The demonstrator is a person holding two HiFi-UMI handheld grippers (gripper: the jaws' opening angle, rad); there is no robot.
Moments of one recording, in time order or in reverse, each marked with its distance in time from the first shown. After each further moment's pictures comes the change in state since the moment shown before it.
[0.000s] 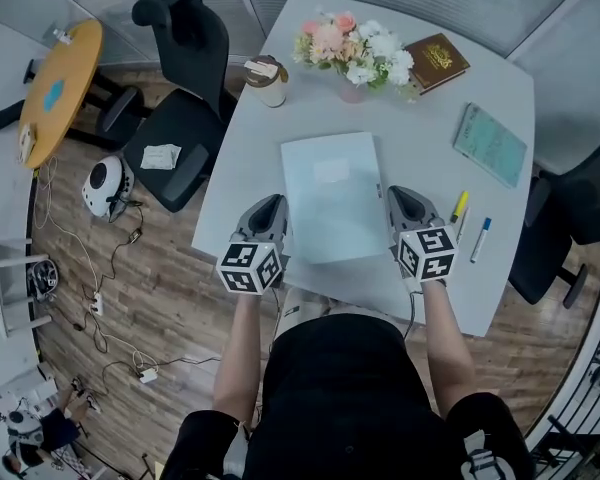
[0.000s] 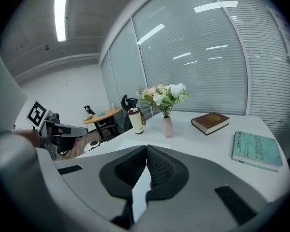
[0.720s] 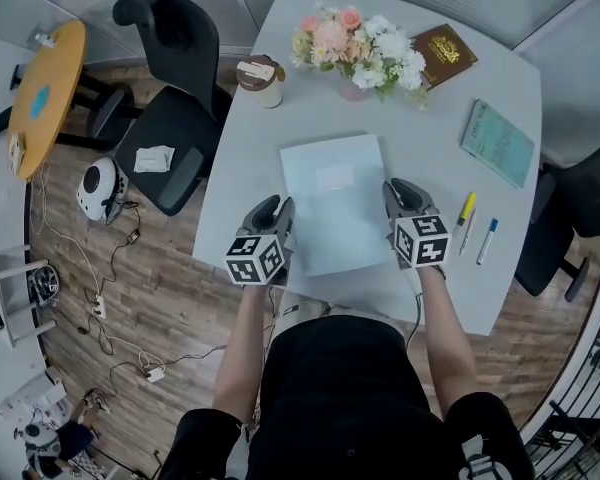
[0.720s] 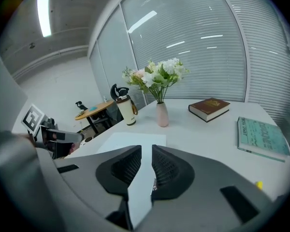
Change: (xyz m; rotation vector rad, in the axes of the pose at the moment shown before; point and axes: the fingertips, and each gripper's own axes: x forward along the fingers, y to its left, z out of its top) left arm 0.060 0.051 -0.042 -0.146 0.129 0.000; right arm 0.073 -0.027 -0.026 0.072 0.116 -0.053
